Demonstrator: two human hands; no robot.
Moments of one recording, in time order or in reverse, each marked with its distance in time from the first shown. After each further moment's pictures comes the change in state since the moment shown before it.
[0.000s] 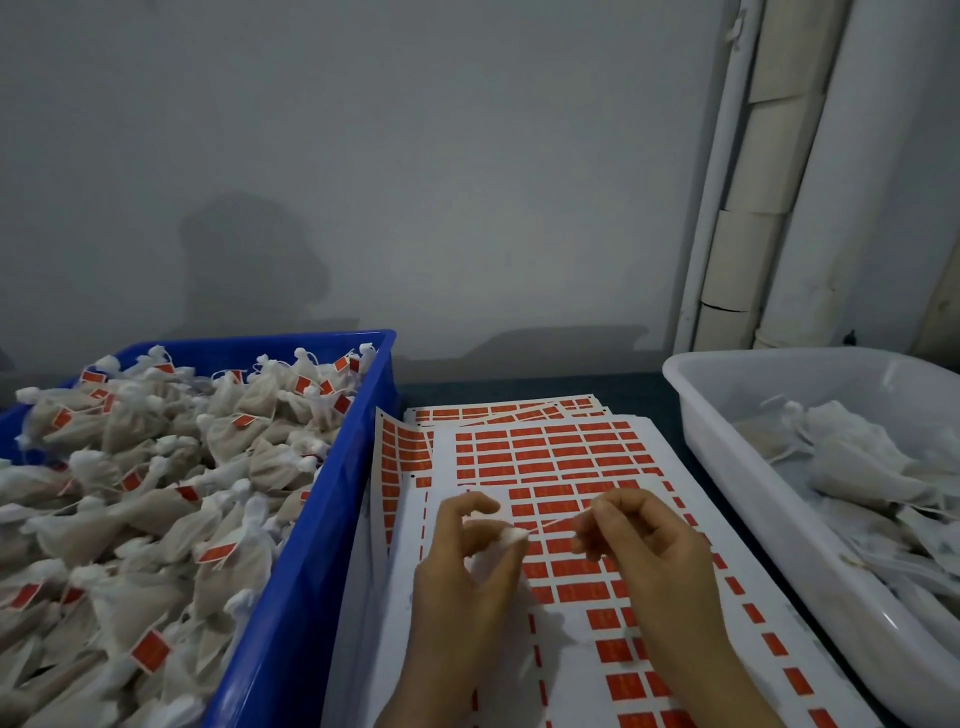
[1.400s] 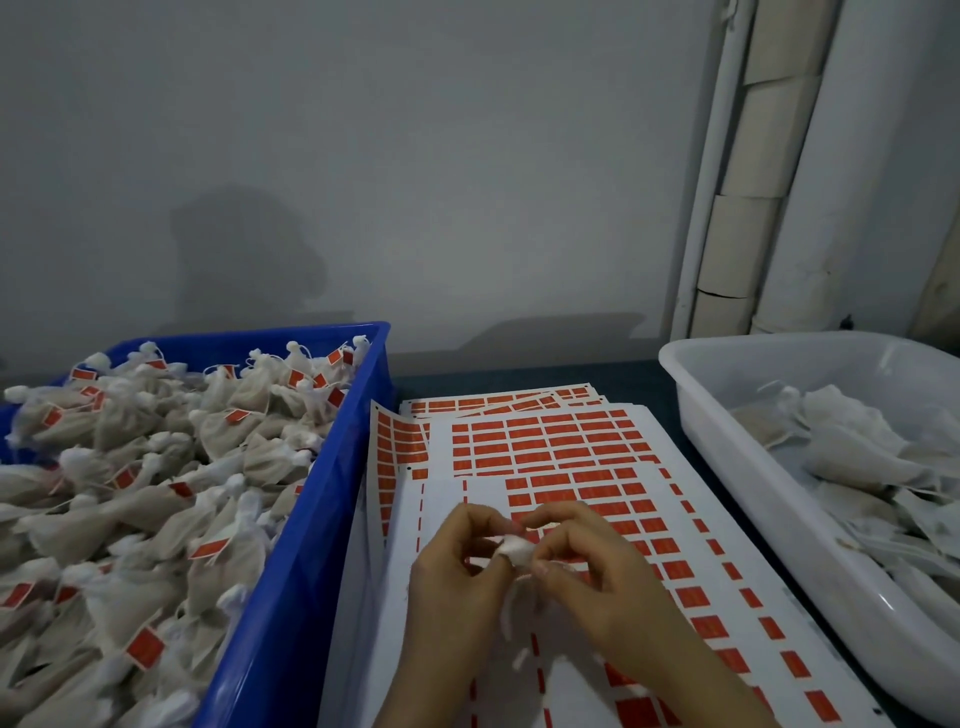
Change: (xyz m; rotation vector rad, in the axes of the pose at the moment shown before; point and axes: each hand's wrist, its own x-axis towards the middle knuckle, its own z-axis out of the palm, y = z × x) left_hand -0.003 0.001 -0.001 -0.016 0.007 -0.041; right_hand -0.008 0.013 0.010 -0.208 -0.452 -0.133
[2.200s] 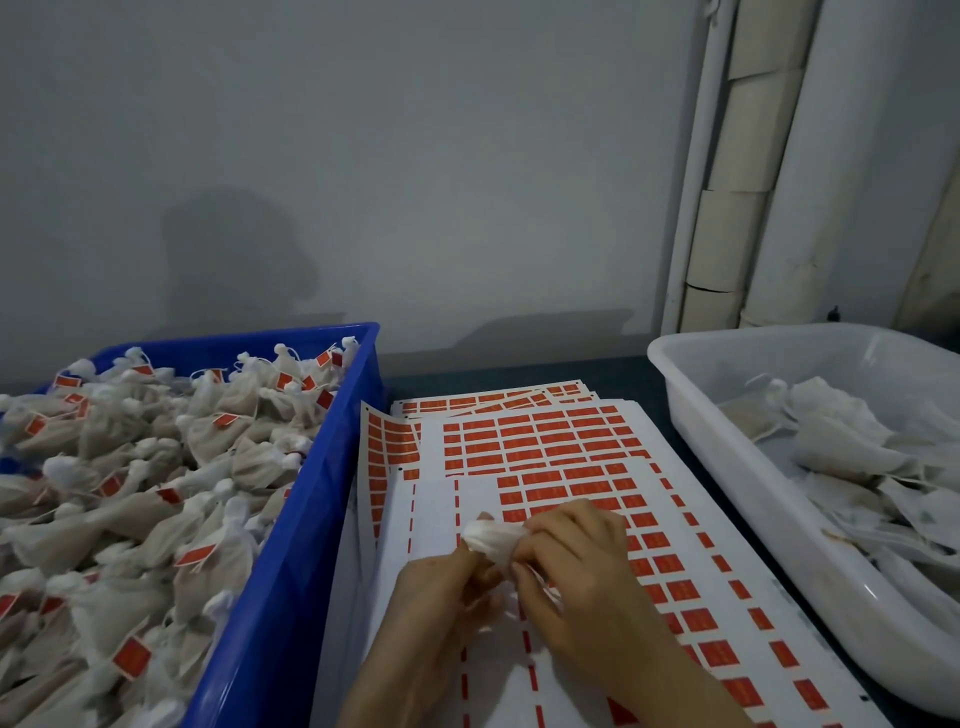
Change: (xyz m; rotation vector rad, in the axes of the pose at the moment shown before) left_hand 0.015 -0.002 0.000 0.047 -0.222 -0.647; right_hand -0.002 0.012 0.013 -0.708 0.292 -0.466
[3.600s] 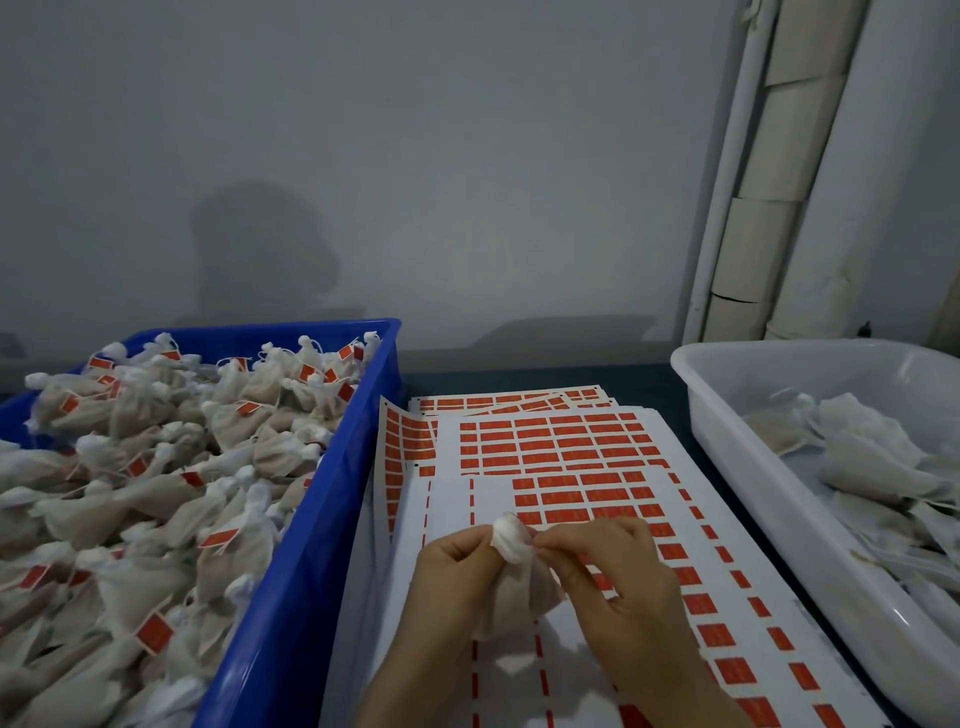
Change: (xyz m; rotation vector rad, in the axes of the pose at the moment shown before) left_hand -0.012 -0.001 0.001 -0.304 -0.006 0.361; right_hand 0.004 -0.002 -0.008 0.230 0.221 0.015
